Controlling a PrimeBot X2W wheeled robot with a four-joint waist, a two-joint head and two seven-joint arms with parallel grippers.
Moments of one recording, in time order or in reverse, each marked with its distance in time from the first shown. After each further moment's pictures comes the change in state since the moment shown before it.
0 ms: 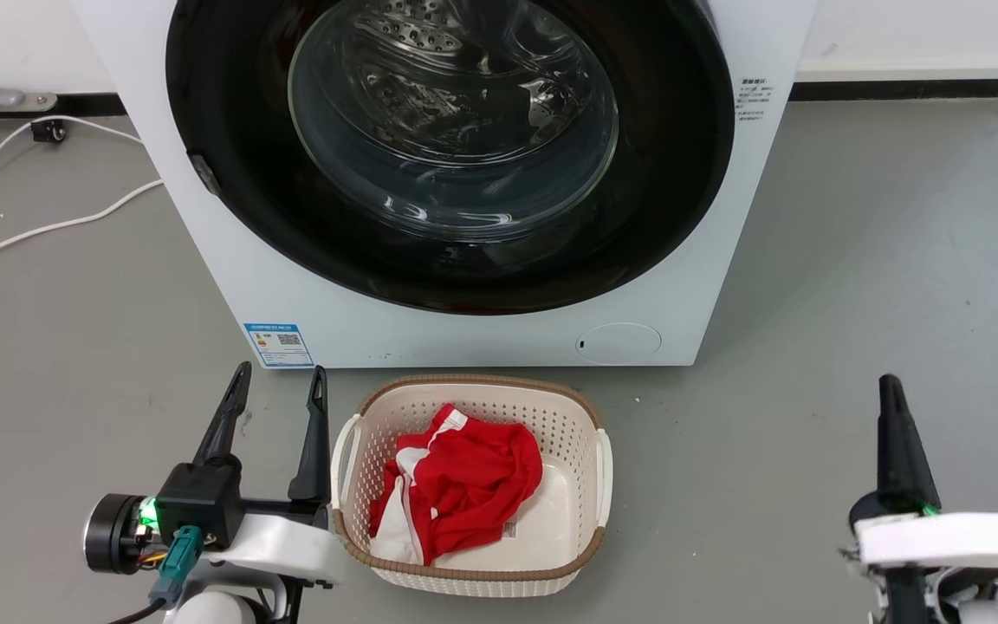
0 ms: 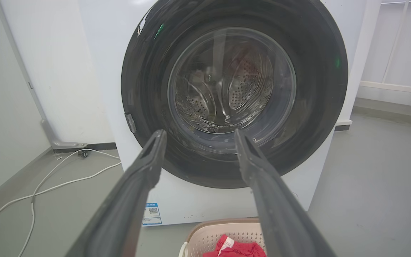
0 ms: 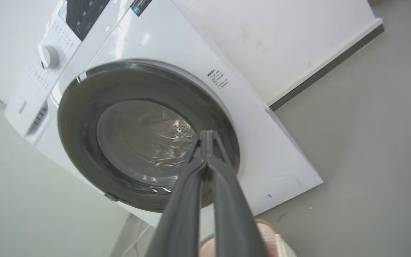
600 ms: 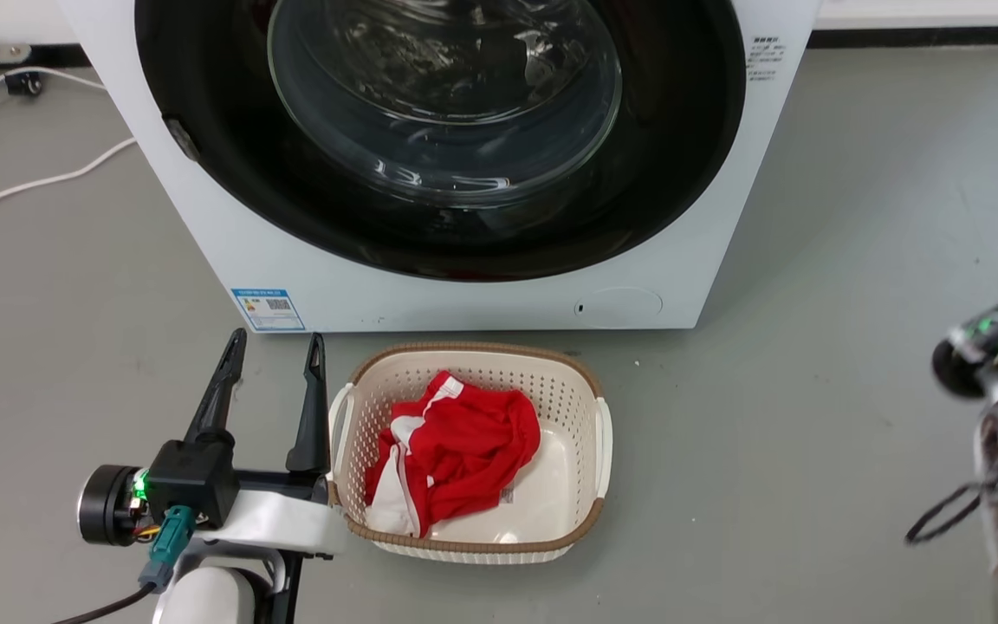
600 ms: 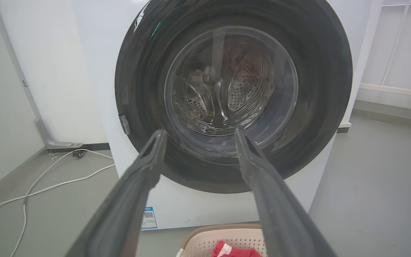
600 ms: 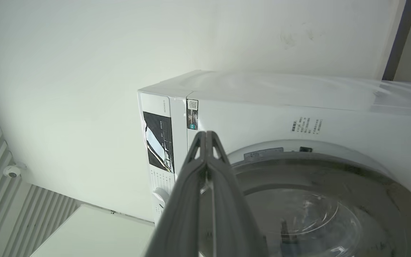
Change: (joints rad) left arm -0.034 -0.010 0.010 -0.030 -0.002 -0.003 -0.001; right arm -0.369 -0.090 -0.096 0.065 0.938 0.000 0.081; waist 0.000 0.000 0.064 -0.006
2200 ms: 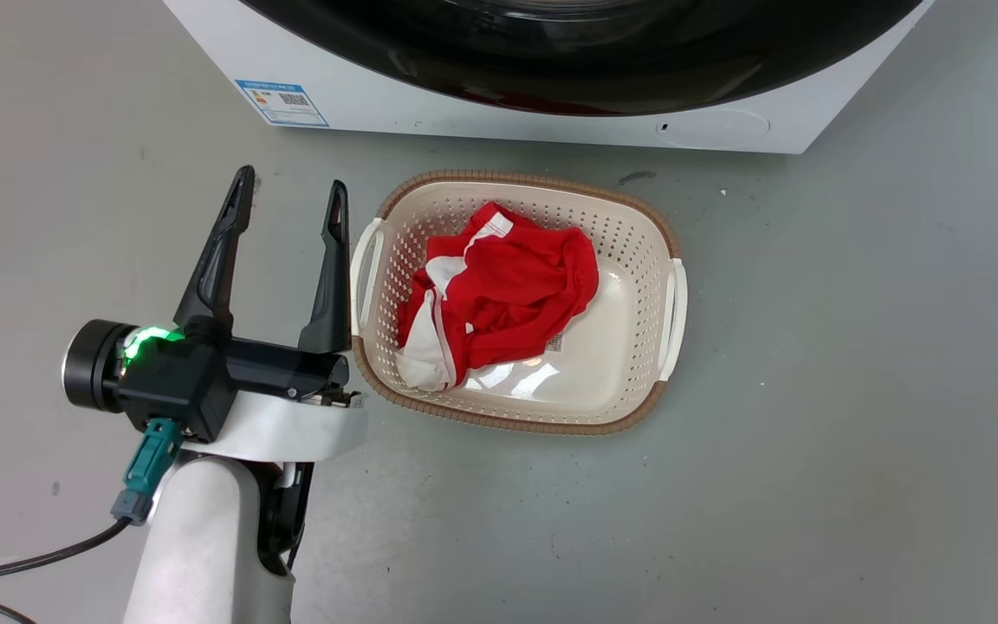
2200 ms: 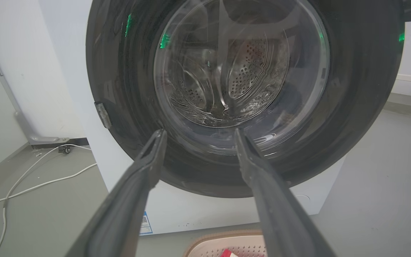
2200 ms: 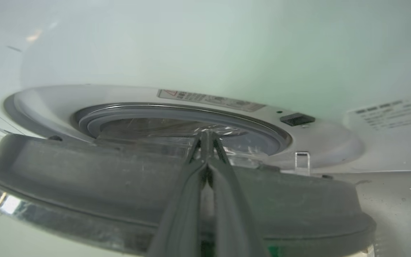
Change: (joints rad) left arm -0.200 -0.011 -0.039 -0.120 0.002 -0.047 0.000; right arm -1.160 -0.182 0.454 0.976 -0.300 0.000 0.682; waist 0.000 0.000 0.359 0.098
